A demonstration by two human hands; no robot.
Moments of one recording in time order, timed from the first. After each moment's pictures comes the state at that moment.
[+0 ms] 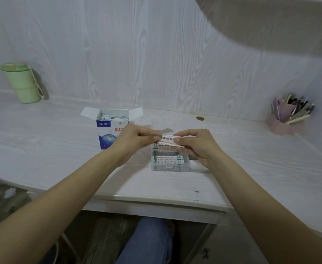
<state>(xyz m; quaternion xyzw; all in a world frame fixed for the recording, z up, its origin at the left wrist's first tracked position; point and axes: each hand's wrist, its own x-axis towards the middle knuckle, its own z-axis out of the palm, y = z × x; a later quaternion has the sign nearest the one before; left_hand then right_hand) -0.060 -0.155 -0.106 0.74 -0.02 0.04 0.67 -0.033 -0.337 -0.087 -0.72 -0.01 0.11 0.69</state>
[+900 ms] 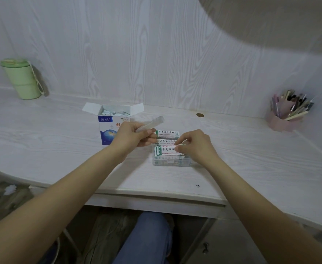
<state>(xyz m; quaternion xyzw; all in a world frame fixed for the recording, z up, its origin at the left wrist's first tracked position) -0.060 -0.149 -0.115 0.70 0.04 0.05 0.71 -0.036 -0.338 -0.106 -0.93 -0.11 -0.01 0.35</state>
